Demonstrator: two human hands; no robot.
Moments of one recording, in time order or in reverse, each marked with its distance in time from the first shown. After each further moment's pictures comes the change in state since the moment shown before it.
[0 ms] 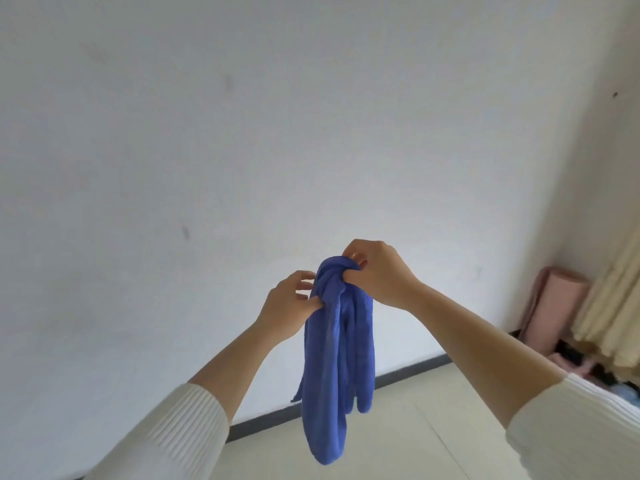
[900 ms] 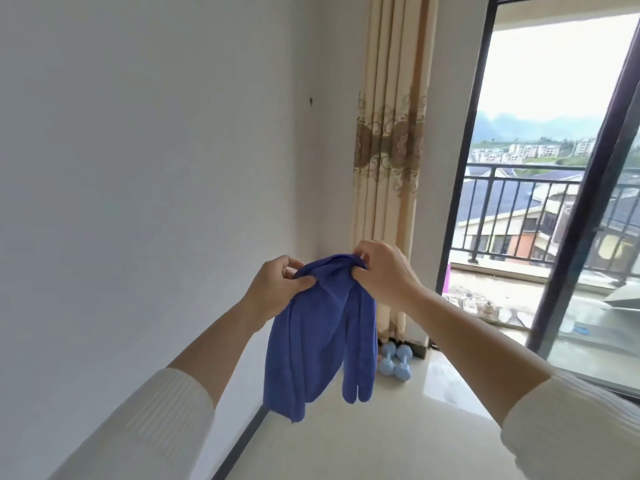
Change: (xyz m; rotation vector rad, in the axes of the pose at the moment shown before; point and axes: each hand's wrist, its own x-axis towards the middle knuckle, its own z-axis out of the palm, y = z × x) left_hand 0.413 0.223 0.524 -0.280 -0.717 0.299; right_hand 0.083 0.461 -0.396 -0.500 0.622 0.540
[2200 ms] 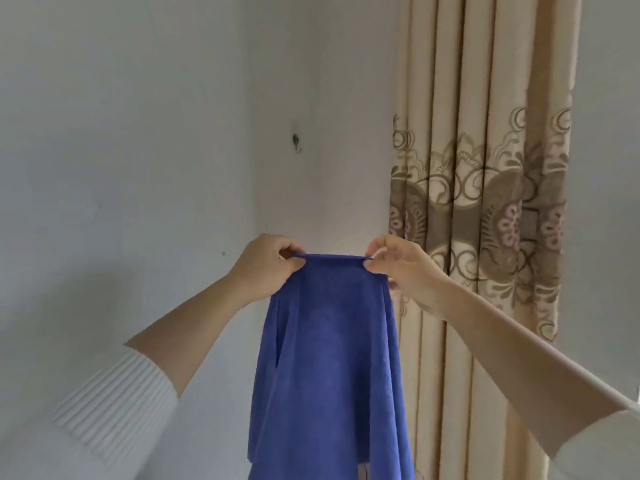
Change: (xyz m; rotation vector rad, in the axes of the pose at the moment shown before) left_hand 0.850 -0.046 -0.012 0.476 0.187 0.322; right_hand 0.779 0.342 0.148 0.674 -0.089 -0.021
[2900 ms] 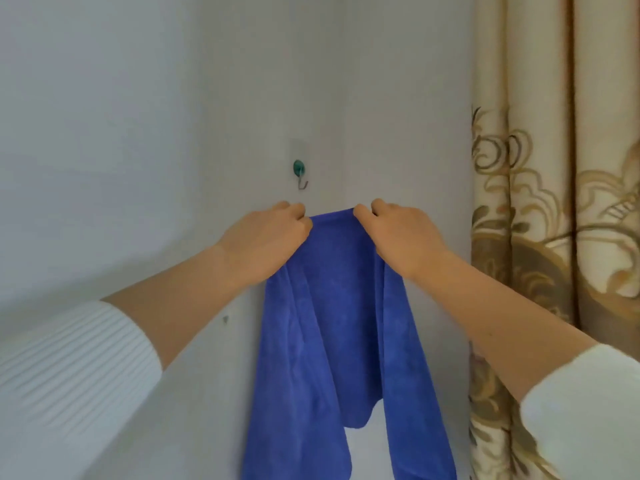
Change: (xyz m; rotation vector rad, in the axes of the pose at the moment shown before) left_hand 0.290 -0.055 0.010 1.295 0.144 0.385; right_hand 0.344 0.040 -0.028 -1.397 0.292 -0.754
